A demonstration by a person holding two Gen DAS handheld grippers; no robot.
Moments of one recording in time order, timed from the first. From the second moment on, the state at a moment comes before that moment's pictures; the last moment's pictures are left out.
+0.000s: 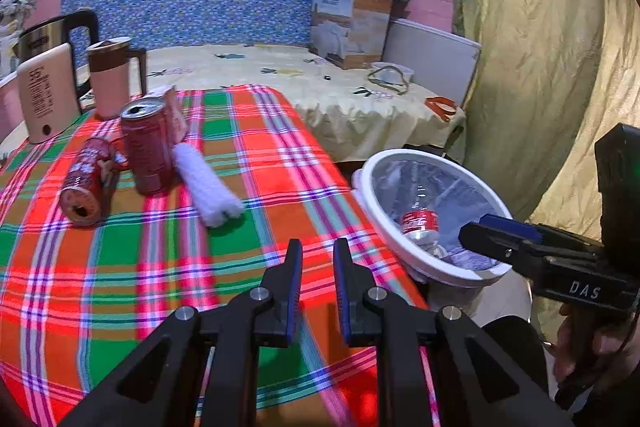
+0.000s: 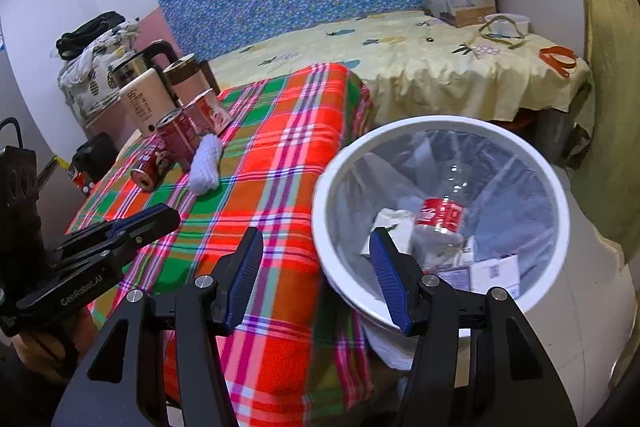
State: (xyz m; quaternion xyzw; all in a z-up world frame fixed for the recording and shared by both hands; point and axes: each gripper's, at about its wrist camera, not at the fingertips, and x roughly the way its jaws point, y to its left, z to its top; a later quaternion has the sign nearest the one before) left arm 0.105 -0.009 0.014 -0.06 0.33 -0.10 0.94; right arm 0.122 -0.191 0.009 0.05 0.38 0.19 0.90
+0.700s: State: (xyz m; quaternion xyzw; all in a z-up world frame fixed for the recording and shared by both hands) left arm 0.114 0.100 0.017 -0.09 0.32 0.02 0.94; right arm 0.145 -0.110 0.010 0.01 0.38 0.27 0.88
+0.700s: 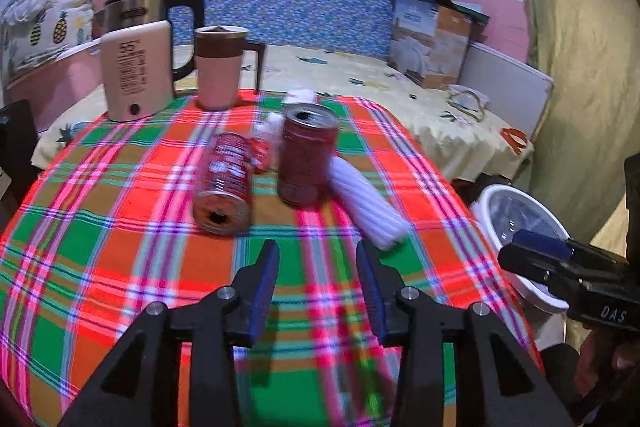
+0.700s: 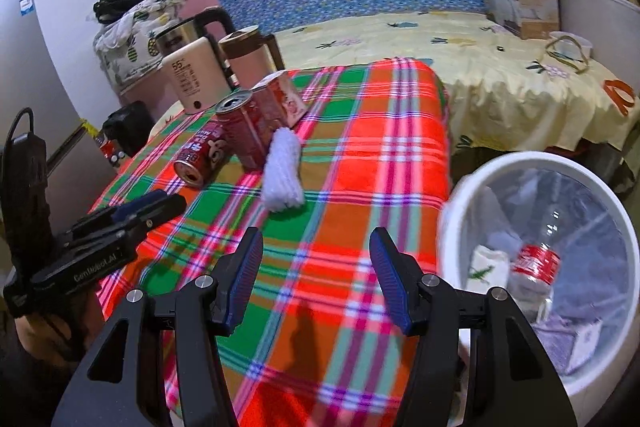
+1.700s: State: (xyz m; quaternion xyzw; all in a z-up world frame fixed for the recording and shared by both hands) left arm 0.184 0.161 -0.009 -0.12 0.35 0.05 0.93; right arm 0.203 -0.034 -0.014 -0.05 0.42 0.28 0.86
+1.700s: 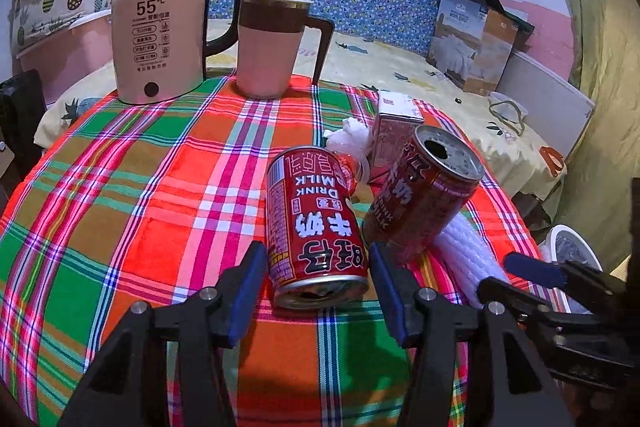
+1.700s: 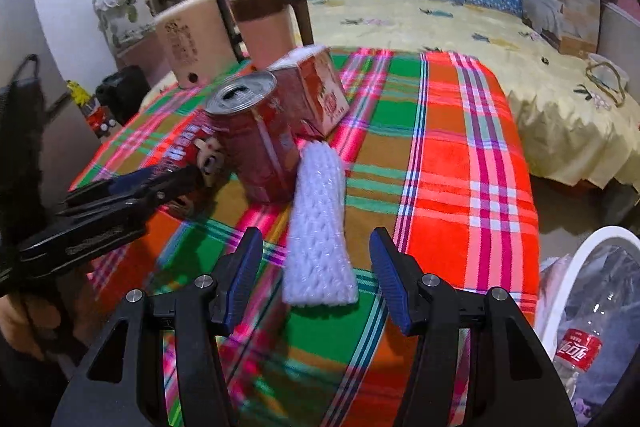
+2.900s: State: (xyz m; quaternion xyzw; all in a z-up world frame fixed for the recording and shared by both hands) left arm 0.095 0.098 0.006 -0.12 0.33 -0.01 0.93; right arm 0.139 -0.111 0.003 0.01 0.41 0.26 0.87
